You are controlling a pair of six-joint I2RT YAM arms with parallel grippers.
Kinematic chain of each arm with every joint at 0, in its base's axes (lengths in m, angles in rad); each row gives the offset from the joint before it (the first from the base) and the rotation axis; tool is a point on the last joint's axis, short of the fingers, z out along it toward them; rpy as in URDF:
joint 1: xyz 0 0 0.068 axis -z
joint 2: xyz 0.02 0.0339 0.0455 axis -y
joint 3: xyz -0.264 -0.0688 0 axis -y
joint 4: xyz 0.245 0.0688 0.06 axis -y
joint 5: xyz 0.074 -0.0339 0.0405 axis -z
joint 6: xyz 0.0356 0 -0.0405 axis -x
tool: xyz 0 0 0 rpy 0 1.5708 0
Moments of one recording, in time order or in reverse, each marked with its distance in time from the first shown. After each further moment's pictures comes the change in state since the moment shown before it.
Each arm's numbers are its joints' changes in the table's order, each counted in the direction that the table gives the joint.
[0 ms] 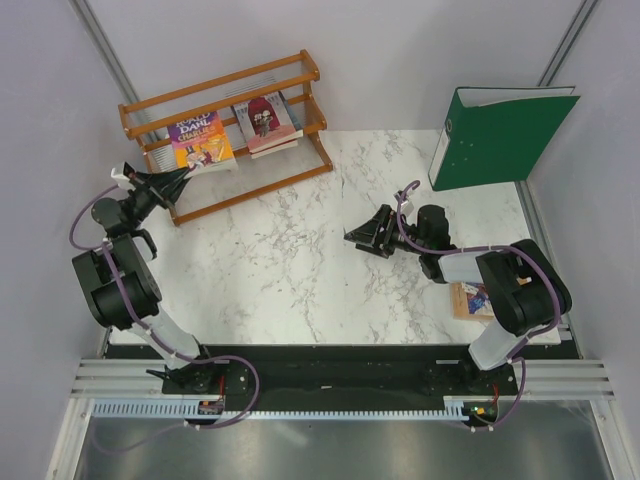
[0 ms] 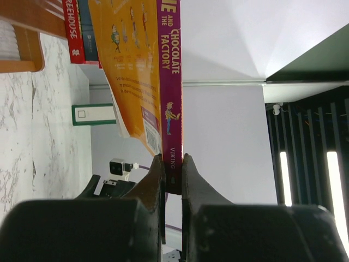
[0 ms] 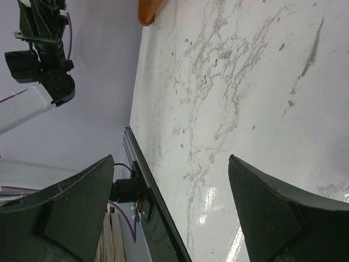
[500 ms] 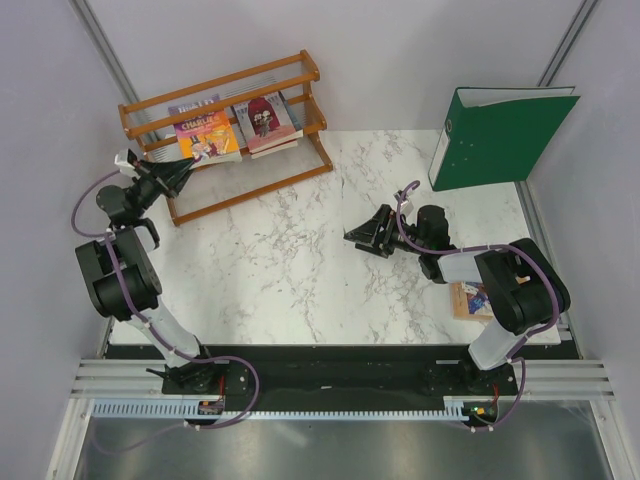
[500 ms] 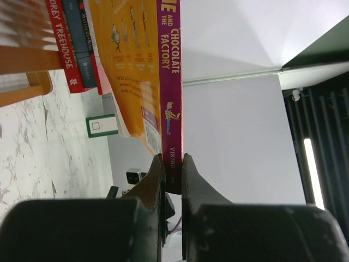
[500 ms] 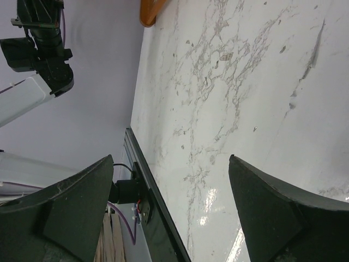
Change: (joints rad) left arm 0.051 -0.076 0.103 -0.029 -0.035 -0.103; right arm 0.000 -0.011 0.000 0.022 0.000 -0.007
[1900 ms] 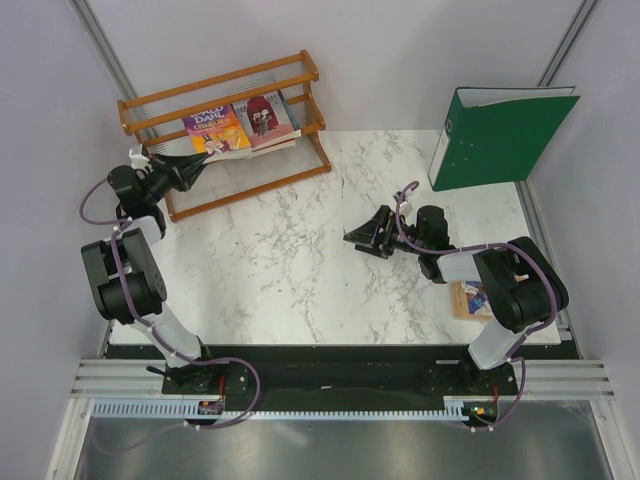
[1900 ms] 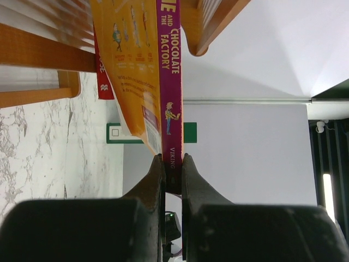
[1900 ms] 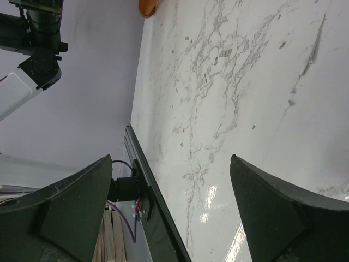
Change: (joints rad) left arm 0.100 0.039 0.098 -0.451 -0.128 -0.257; right arm 0.000 -0.014 0.000 0.006 -0.012 0.000
